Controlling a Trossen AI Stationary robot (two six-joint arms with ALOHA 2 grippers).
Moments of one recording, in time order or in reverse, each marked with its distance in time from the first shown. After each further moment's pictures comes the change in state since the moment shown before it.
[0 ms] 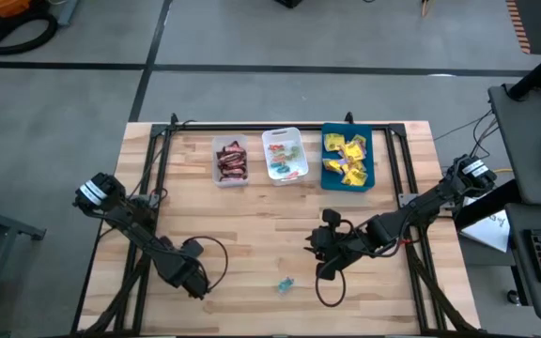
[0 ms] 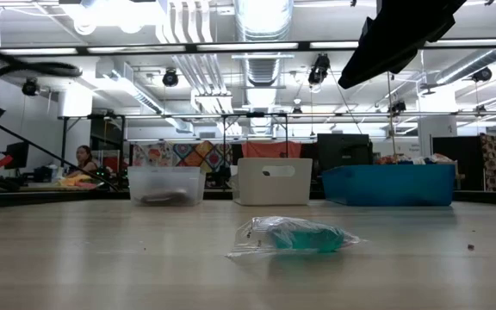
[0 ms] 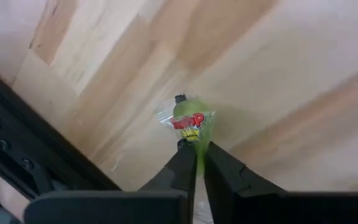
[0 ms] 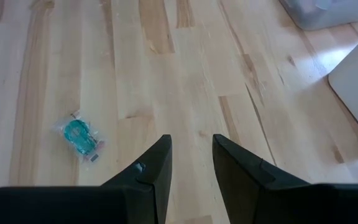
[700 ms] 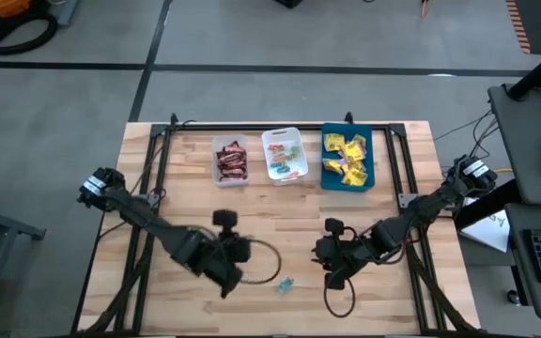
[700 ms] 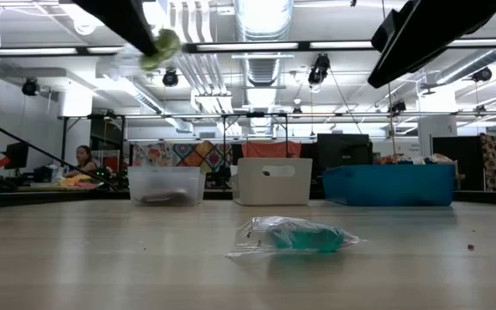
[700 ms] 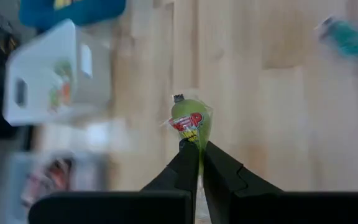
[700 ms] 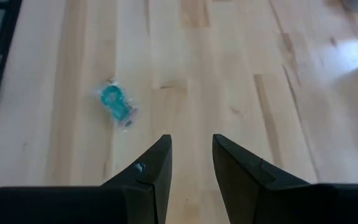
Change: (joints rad) left arm 0.188 -0.014 0.472 0.061 -0.775 1.126; right arm 0.058 -0.003 0.000 -0.042 -0.081 0.012
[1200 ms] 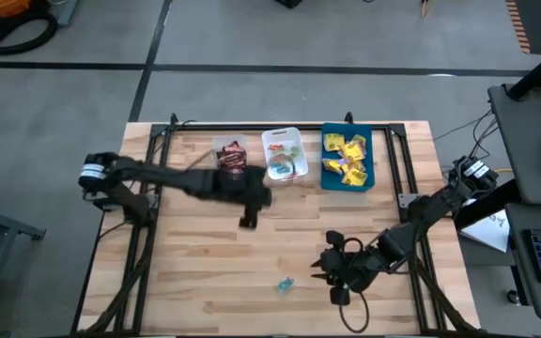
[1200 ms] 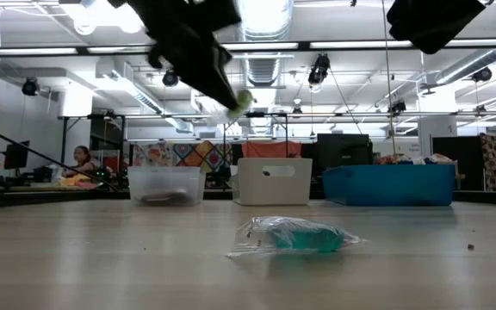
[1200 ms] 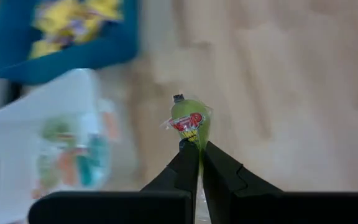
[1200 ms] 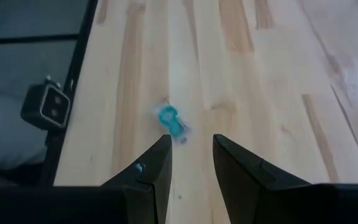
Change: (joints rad) left arm 0.530 -0.106 -0.251 0.572 0.462 0.690; right arm 0.096 0.000 -0.001 0.131 0.017 0.052
